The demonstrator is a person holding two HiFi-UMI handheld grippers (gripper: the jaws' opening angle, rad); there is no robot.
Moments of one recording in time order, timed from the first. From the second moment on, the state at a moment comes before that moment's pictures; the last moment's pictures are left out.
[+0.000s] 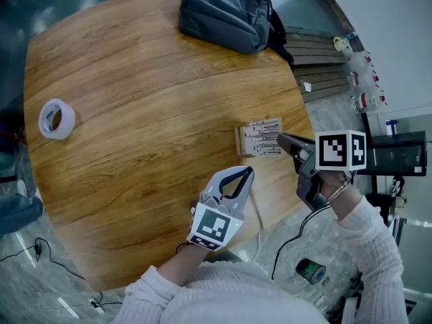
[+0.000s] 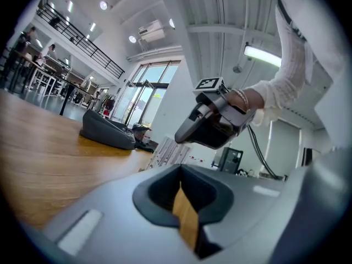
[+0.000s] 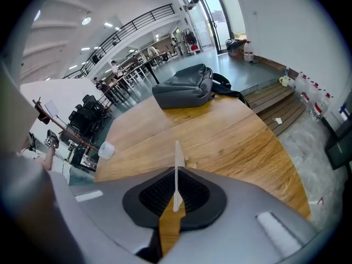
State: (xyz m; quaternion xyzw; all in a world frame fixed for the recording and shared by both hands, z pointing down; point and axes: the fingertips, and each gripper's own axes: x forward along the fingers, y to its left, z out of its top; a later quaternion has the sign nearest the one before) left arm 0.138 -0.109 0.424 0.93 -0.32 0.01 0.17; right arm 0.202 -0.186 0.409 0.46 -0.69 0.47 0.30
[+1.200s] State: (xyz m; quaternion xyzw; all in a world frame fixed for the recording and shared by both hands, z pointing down) left arm 0.124 -0.082 0.393 0.94 -0.30 0.01 0.17; right arm 0.198 -0.150 0.347 0.48 -0.73 0.42 0.26
